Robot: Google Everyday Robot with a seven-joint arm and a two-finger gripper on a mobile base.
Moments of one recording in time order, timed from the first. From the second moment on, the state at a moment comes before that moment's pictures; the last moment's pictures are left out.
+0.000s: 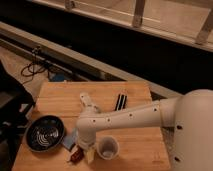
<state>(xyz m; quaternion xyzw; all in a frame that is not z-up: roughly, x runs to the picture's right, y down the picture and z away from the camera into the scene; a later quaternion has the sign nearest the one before) -0.113 0.322 0.739 -0.39 -0.23 -0.25 0.86</state>
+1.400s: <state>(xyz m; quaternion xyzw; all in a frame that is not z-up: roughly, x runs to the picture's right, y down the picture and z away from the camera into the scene) -0.146 0.236 0.721 -0.33 -0.19 -0.28 0.88</state>
